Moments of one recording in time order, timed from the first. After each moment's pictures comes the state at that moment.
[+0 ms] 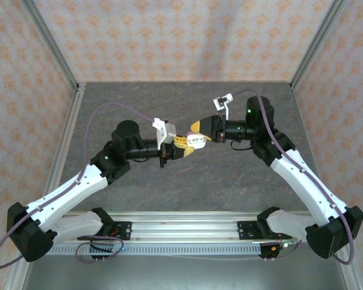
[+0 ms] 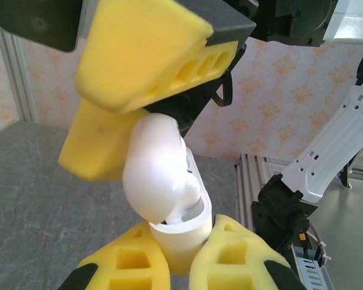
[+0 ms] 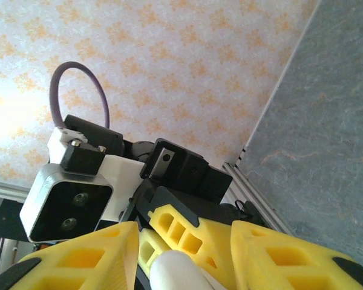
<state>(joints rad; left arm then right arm) -0.66 1.07 0.90 0.05 0.68 -0.03 0.48 1.11 1.13 -0.23 -0.96 0.94</state>
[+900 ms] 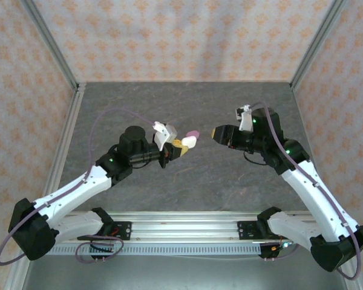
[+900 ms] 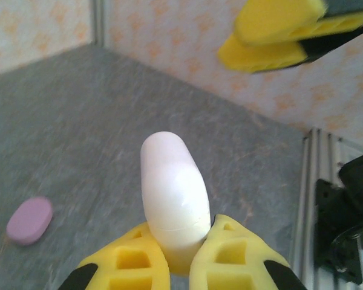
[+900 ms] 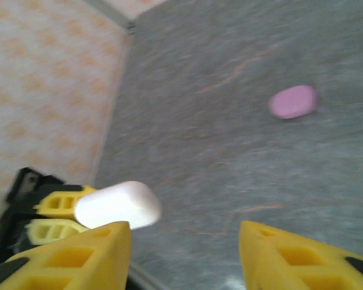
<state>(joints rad) -0.63 1.11 0.78 -0.01 0.43 -0.07 0.45 1.00 1.13 -0.73 -0.33 0.64</state>
